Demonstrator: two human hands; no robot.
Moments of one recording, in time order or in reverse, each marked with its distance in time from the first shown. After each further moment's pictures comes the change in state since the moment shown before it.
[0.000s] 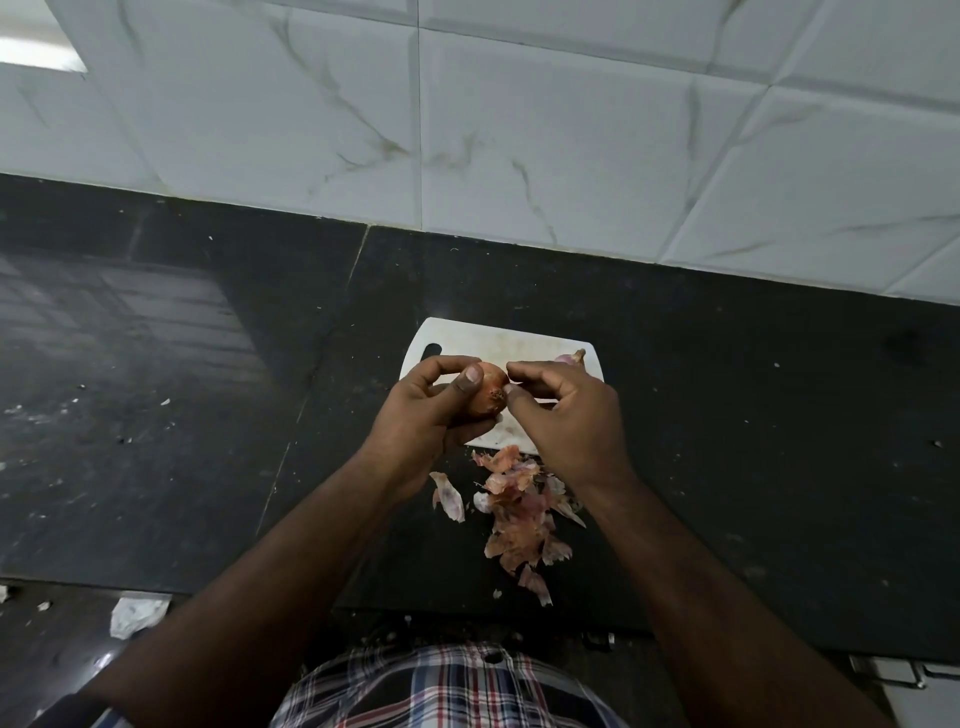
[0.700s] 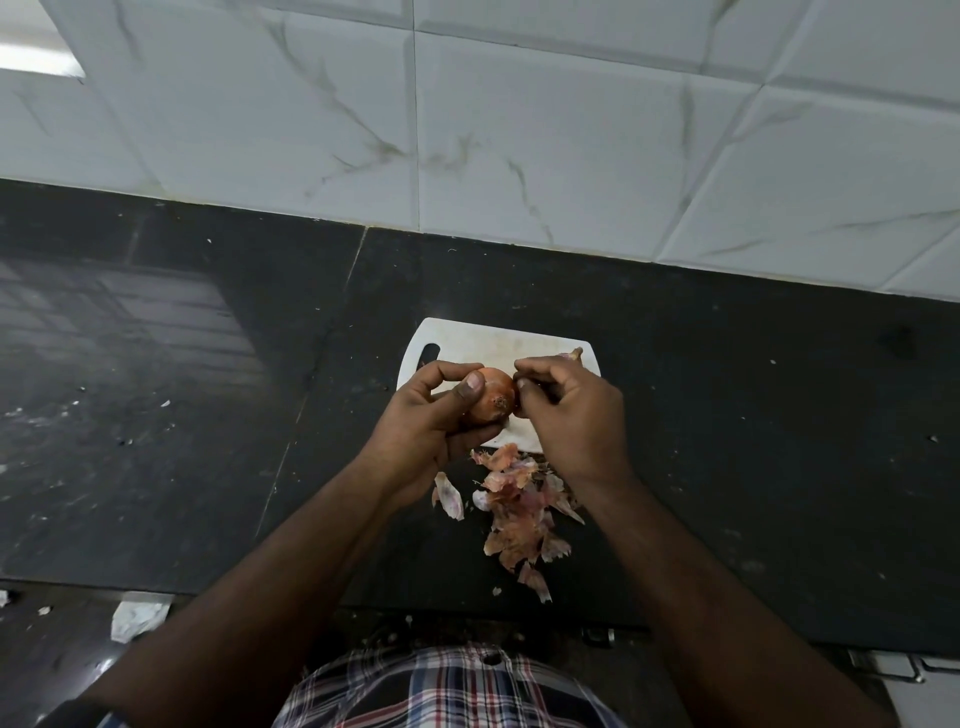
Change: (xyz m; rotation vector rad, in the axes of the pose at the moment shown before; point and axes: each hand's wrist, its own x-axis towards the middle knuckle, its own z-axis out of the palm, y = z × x) left_hand -0.004 -0.007 0.000 -0.066 -0.053 -0.019; right_hand -0.001 0.004 -0.001 -0.069 0.068 0.020
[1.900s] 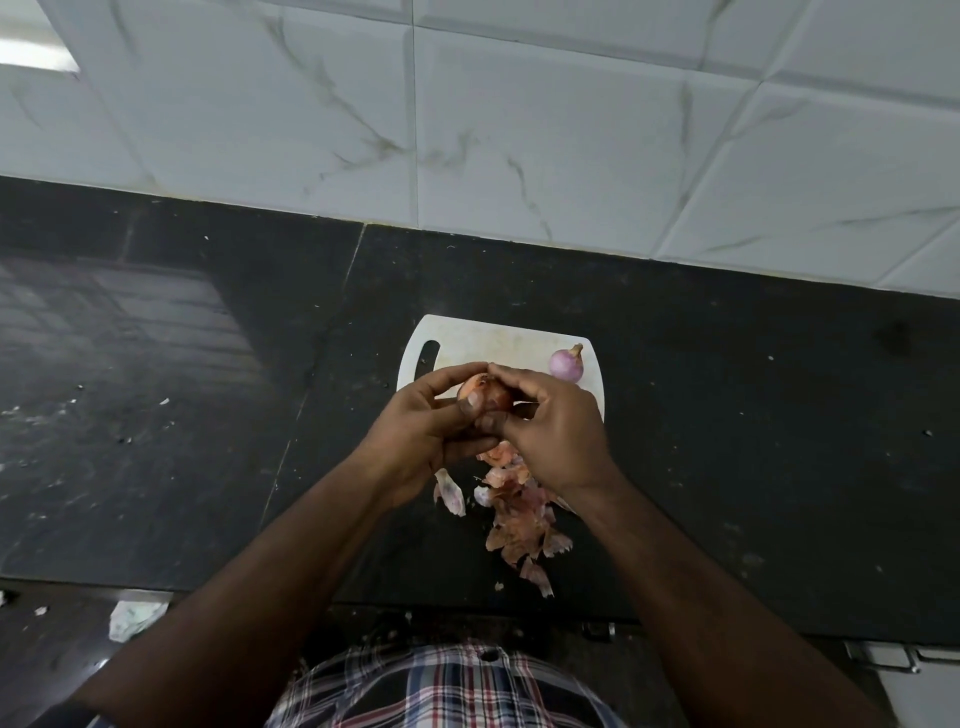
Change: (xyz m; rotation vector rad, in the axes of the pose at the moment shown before) left_hand -0.007 0.005 -0.007 0.016 -0.115 -0.074; right_hand -0.010 -0.011 0.005 0.123 -0.269 0.103
